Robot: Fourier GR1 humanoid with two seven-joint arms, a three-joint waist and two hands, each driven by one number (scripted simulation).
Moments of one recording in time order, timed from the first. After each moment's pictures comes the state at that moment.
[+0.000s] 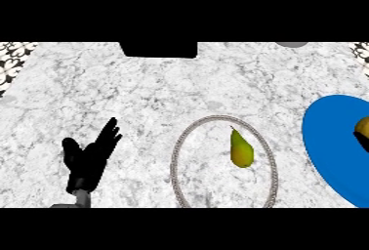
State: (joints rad) left arm 0.02 0.09 -0.08 -1.48 0.10 0.03 0.22; right arm -0.13 -0.63 -0.17 -1.08 0.13 -0.51 -0.15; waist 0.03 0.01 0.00
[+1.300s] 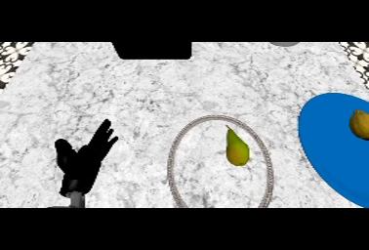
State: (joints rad) left arm 0.04 0.10 -0.05 -1.49 0.10 0.02 0.23; right arm -0.32 -0.76 -0.47 -0.42 -0.20 0.20 -0.68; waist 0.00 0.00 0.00
